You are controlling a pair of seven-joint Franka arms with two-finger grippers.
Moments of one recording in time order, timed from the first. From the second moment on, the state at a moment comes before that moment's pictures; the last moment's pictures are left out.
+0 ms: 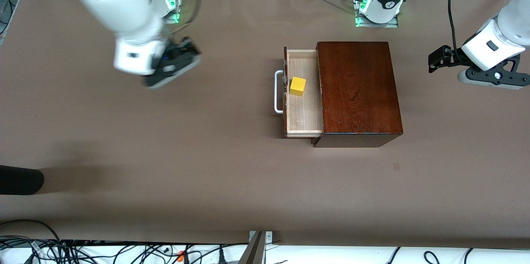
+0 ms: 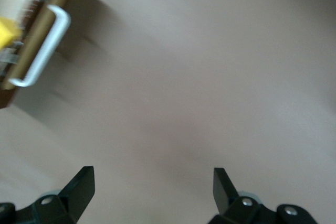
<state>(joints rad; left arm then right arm) -0.08 0.01 0.01 -1.67 0.03 1.57 0.06 0.55 0.22 0.03 -1.51 0.03 1.73 -0.09</state>
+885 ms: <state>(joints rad) -0.08 0.01 0.00 -1.67 0.03 1.56 0.06 0.86 0.56 0.03 -1.26 -0.01 2.00 0.08</state>
